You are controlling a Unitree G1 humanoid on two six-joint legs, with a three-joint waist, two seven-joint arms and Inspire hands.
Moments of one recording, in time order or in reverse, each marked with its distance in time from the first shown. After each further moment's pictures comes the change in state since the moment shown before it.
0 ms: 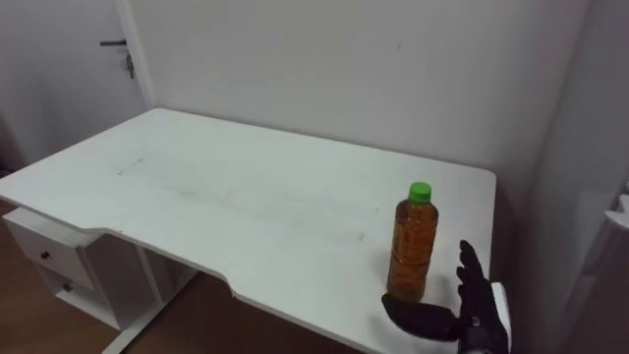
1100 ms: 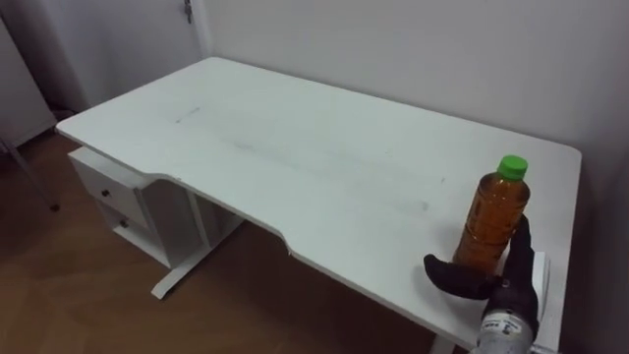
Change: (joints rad) left arm -0.024 0.026 -0.048 -0.019 -0.146 -0.035 0.031; right arm -0.114 -0.046 -0.017 0.139 0.004 -0.040 -0.103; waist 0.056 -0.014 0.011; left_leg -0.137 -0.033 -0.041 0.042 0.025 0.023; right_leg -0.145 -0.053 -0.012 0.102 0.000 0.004
